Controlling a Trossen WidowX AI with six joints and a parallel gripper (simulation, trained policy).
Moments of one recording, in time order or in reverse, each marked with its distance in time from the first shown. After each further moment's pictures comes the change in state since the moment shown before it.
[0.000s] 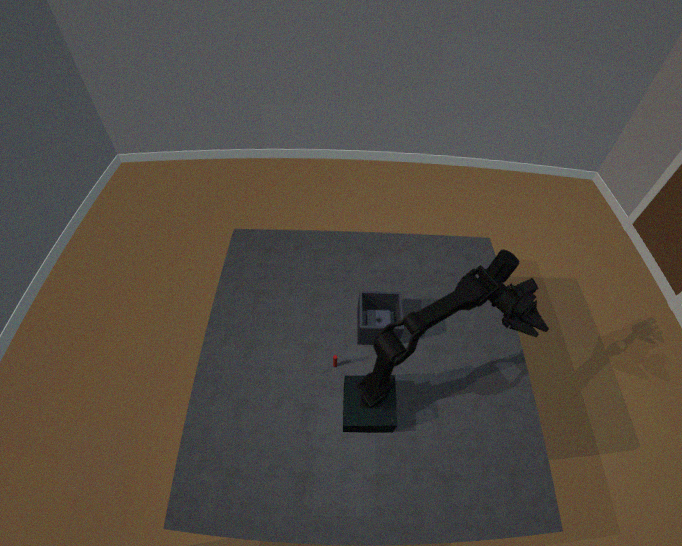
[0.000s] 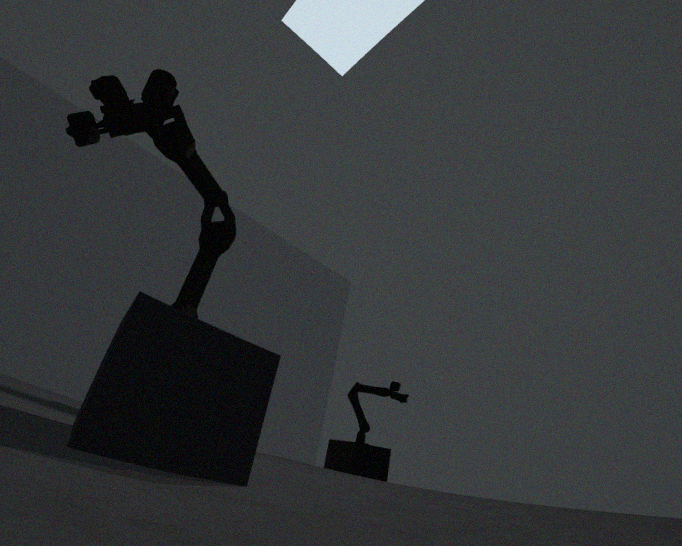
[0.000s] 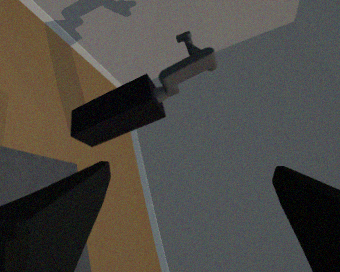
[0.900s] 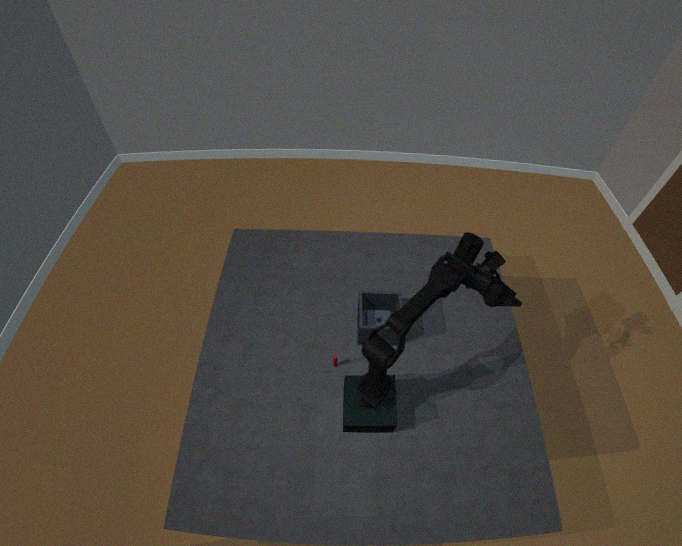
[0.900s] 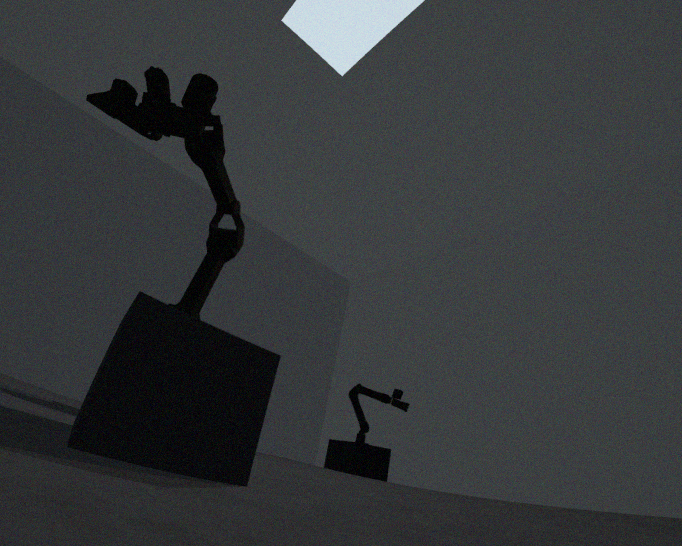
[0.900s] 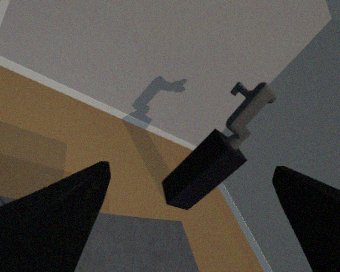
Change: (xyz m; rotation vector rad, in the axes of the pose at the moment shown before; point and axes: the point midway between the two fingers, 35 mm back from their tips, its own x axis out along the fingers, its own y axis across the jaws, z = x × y) arm -0.099 0.026 0.024 0.455 -0.274 0.273
